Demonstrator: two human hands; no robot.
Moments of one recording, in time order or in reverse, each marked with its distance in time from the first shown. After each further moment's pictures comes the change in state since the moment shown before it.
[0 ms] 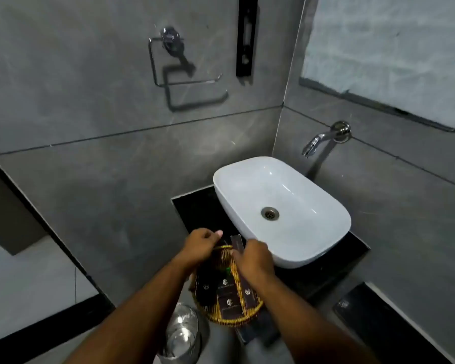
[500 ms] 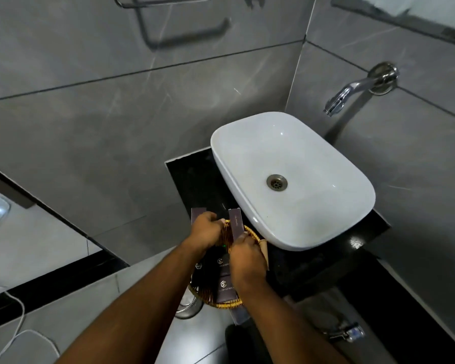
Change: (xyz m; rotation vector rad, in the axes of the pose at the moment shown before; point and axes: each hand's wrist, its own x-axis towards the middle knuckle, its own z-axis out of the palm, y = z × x) left_hand 0.052 -0.020 0.057 -0.119 0.006 -0.304; right_hand 0.023 0.040 0.069 -0.447 -0.159 -0.108
